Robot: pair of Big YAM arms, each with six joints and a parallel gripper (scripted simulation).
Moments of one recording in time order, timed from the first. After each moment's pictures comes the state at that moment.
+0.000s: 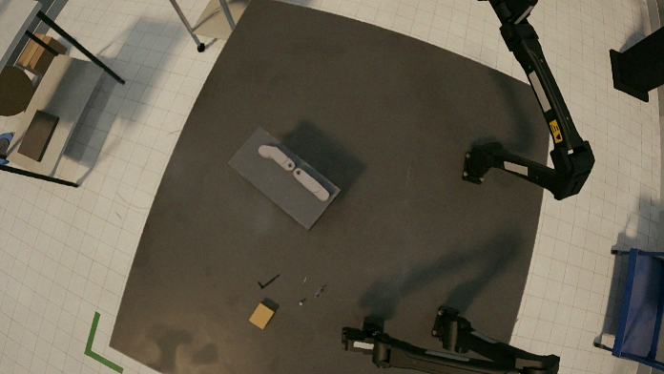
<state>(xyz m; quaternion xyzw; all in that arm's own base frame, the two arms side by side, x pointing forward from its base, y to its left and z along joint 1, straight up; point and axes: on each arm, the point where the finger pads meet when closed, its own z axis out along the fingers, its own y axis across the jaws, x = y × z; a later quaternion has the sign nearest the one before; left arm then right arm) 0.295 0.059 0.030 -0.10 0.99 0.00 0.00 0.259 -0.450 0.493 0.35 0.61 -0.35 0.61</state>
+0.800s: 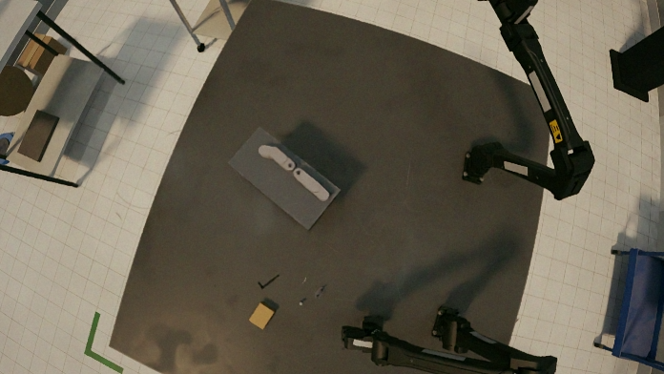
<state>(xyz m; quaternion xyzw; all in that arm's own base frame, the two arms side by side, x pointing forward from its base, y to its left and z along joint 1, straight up) 0.294 0.059 0.016 -0.10 1.00 0.00 0.00 0.259 -0.450 0.493 0.35 0.61 -0.35 0.61</state>
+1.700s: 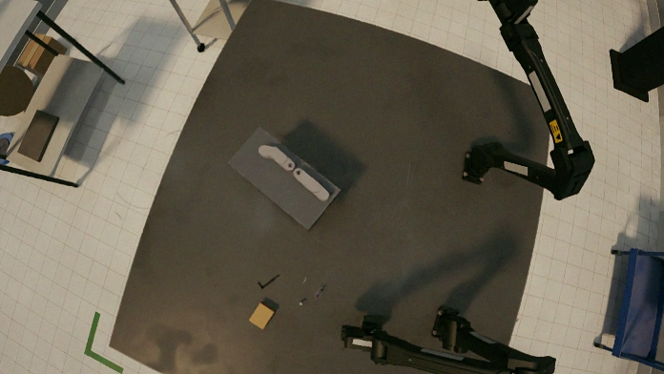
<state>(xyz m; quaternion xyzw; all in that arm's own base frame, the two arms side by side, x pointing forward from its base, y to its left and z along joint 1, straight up) 0.295 0.059 0.010 -0.10 1.00 0.00 0.00 0.259 -0.450 0.493 0.35 0.61 -0.35 0.61</state>
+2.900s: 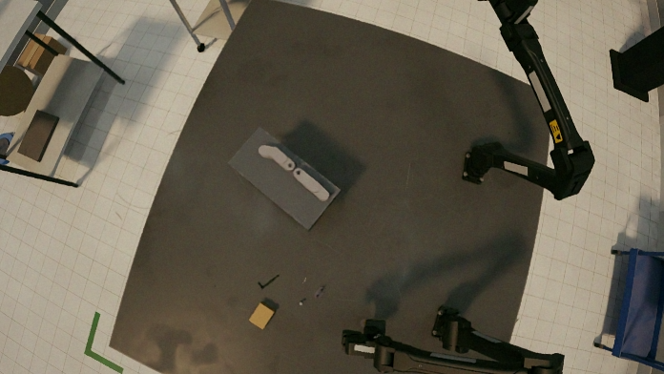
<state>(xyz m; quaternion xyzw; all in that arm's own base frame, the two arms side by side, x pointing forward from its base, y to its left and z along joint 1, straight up) 0.296 0.059 0.060 -0.10 1.00 0.00 0.00 0.259 -0.450 0.493 0.35 0.61 -0.35 0.61</state>
